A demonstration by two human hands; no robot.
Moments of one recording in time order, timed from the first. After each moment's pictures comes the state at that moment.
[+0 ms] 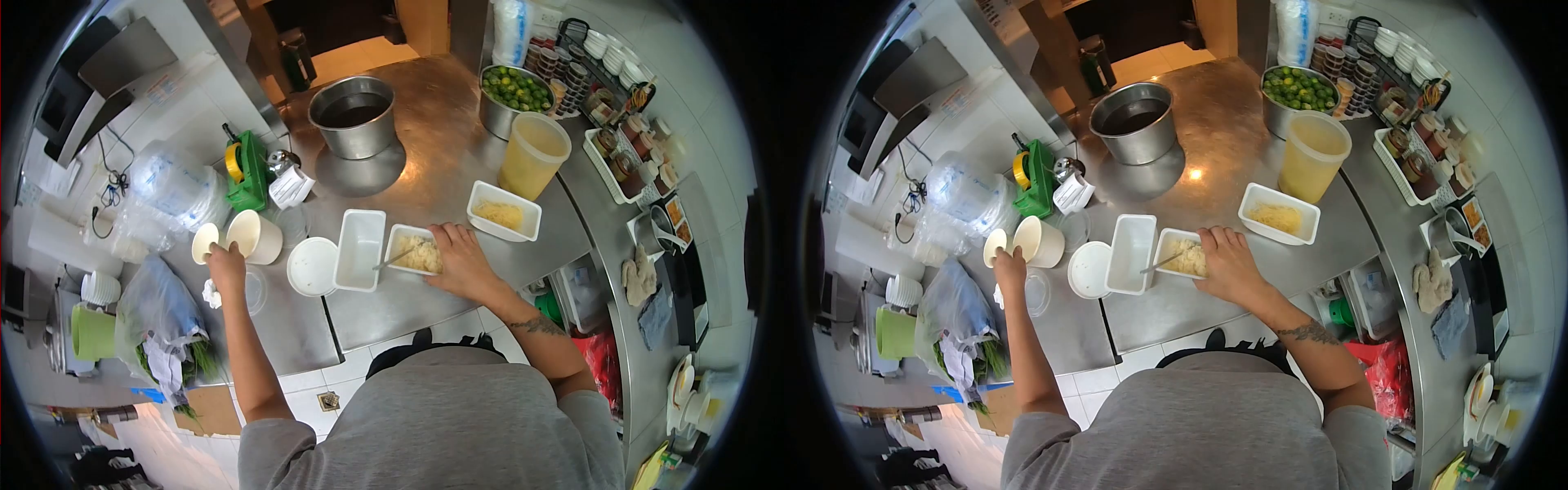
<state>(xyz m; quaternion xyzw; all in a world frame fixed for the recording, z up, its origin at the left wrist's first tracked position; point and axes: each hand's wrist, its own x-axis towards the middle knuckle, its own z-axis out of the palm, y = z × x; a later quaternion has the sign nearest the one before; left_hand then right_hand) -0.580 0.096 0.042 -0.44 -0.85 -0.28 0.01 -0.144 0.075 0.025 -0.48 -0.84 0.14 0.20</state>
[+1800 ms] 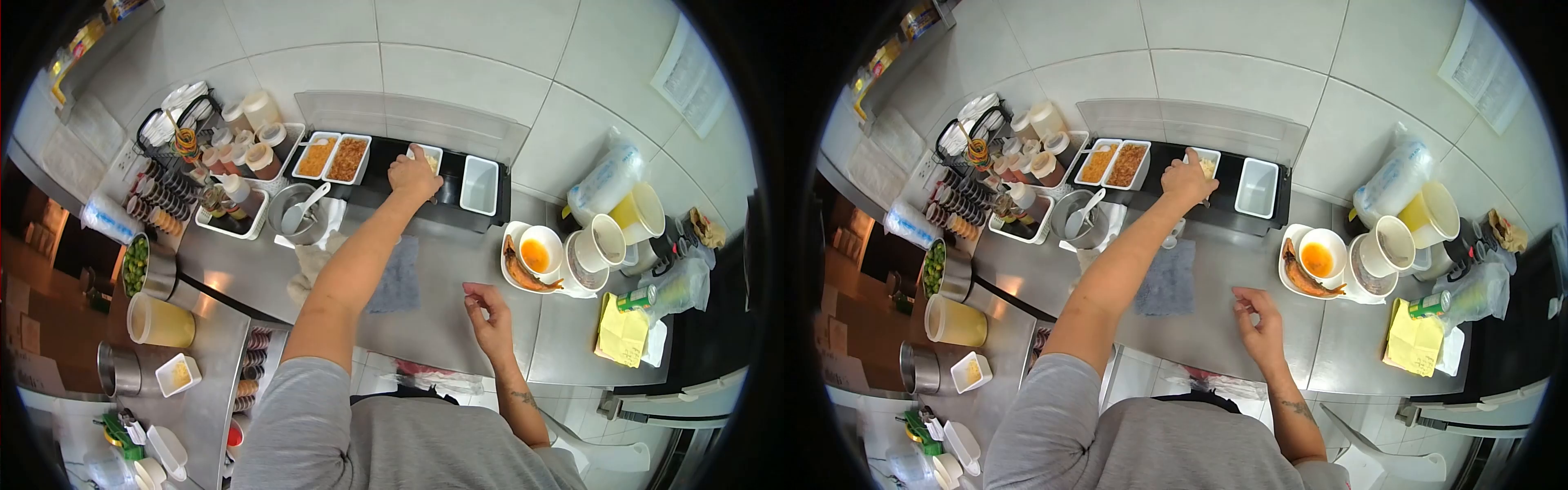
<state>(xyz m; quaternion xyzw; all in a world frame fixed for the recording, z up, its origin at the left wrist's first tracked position) 0.533 -0.057 0.054 -0.96 -0.24 -0.06 -0.14 0.380 -0.319 0.021 -0.76 -0.25 0.06 0.60</state>
